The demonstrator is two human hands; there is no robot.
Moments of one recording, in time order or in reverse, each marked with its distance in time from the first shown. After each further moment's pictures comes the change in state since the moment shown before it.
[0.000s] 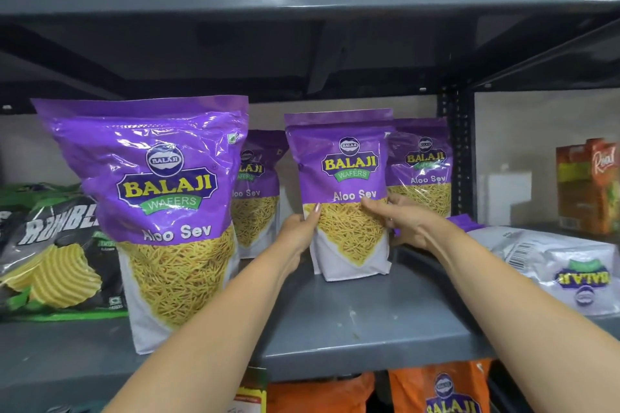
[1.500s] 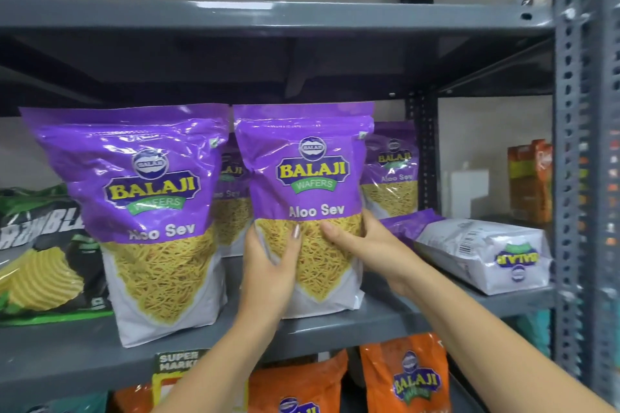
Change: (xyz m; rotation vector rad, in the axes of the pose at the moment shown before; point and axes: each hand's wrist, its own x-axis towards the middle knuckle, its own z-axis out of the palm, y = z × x) left_hand -0.132 0.001 -0.012 -0.072 0.212 0.339; right_hand -0.117 -0.004 0.057 -0.054 0.063 -0.224
